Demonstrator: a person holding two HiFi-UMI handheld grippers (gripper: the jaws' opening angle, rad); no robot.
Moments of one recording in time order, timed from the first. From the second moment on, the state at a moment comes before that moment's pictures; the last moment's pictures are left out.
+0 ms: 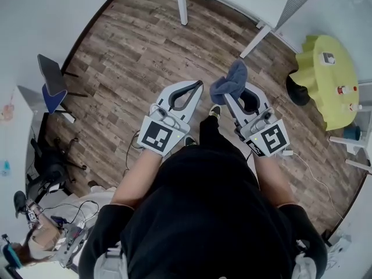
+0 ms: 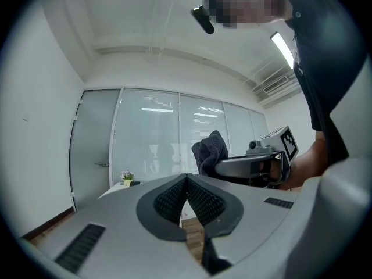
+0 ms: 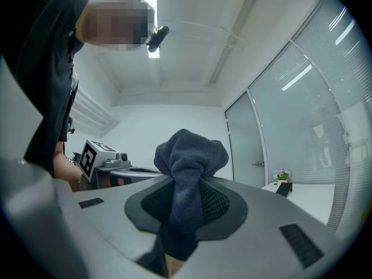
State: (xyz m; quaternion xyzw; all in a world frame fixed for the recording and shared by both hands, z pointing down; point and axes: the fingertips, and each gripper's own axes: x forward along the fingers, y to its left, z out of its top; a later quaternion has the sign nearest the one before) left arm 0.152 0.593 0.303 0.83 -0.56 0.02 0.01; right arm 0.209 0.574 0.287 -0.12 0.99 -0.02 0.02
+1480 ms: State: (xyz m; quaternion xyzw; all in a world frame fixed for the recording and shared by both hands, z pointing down) left arm 0.103 0.307 0.304 0.83 -0.56 0.02 0.00; right arm 0.174 0.285 0.297 -0.13 0.99 0.00 0.00
